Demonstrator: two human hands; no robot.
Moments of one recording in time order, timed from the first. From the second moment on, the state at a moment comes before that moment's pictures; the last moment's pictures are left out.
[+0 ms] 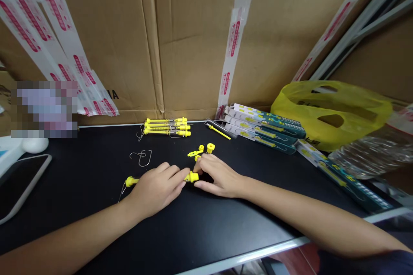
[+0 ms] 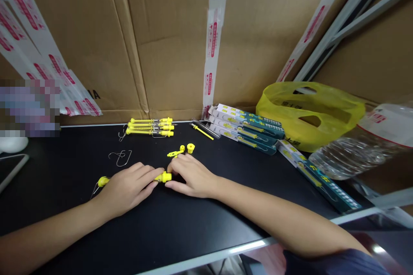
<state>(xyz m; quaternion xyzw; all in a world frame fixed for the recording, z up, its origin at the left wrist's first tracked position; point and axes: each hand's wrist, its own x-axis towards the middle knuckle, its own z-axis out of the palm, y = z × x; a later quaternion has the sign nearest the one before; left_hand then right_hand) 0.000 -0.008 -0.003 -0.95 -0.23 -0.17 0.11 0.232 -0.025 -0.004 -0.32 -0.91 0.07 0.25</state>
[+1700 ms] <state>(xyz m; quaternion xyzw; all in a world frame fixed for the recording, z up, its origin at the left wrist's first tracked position) 0.001 -0.008 0.001 -0.96 -0.24 -0.16 0.06 0.229 -0.027 -0.004 -0.33 -0.91 0.03 0.24</state>
